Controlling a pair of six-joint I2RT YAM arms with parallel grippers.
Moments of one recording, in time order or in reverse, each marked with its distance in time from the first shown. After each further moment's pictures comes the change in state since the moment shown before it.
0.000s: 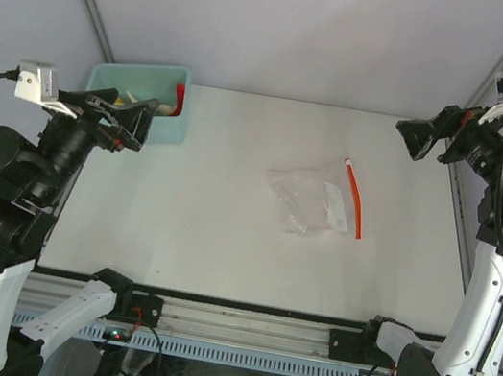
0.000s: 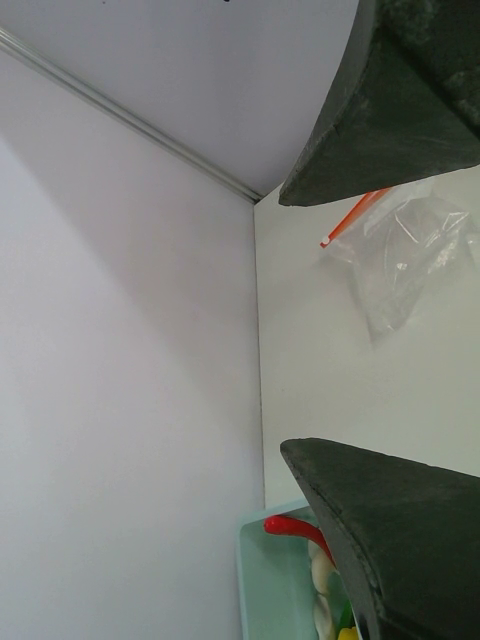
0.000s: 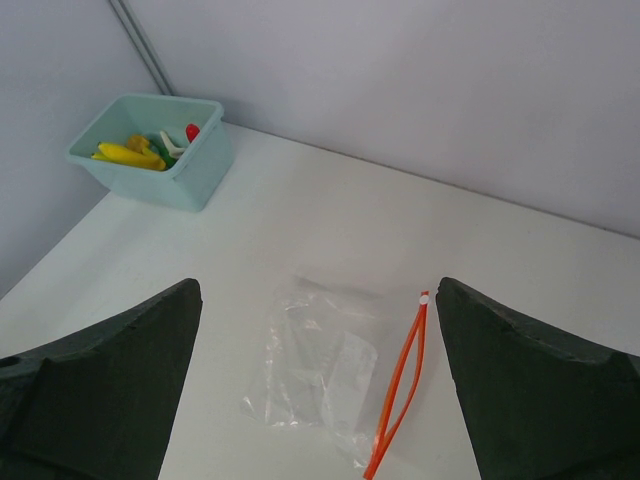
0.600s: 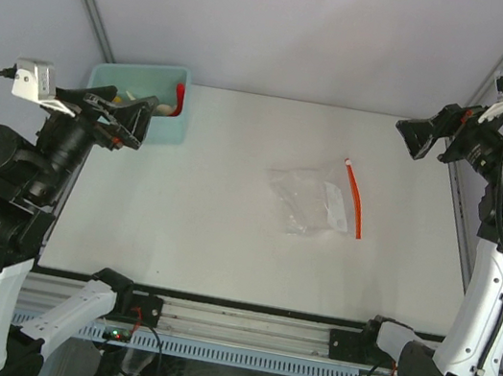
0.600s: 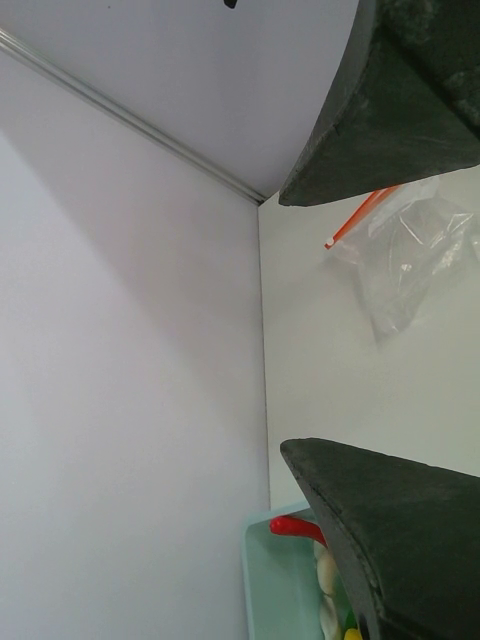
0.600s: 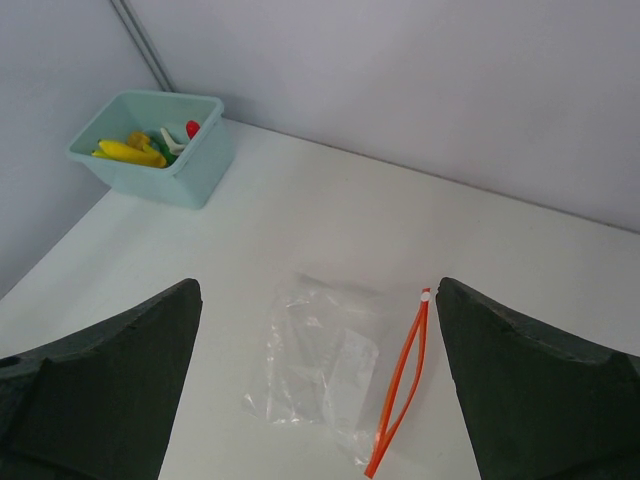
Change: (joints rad) left arm 0.000 0.008 0.017 0.003 0.000 0.000; right arm 0.000 0.013 0.015 -0.018 -0.003 -0.004
